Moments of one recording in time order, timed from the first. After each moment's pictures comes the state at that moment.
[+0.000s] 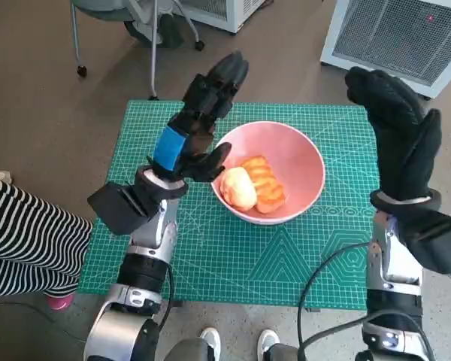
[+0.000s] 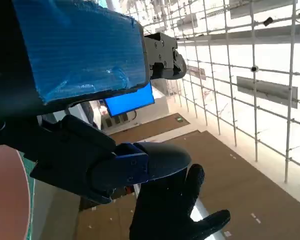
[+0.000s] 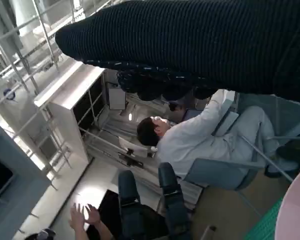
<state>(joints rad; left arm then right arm) -0.70 0.03 0.08 0.62 -0.25 -0.67 -0.47 -0.57 -0.19 -0.17 0.31 0.20 -0.55 0.30</state>
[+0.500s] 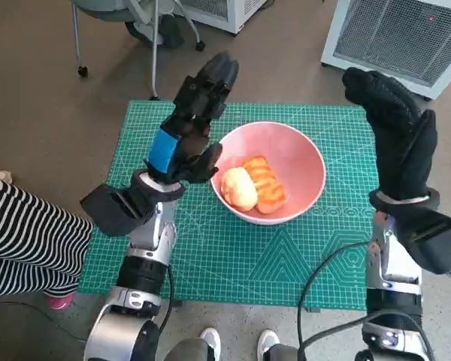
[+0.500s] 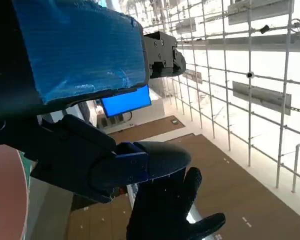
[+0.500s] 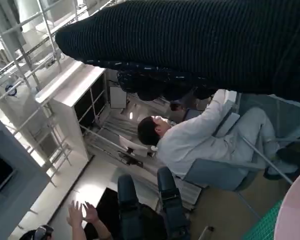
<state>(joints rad) -0.68 0.02 0.10 0.61 -0.30 -0.67 -0.51 -0.57 -0.19 -0.16 0.29 0.19 -0.55 0.30</state>
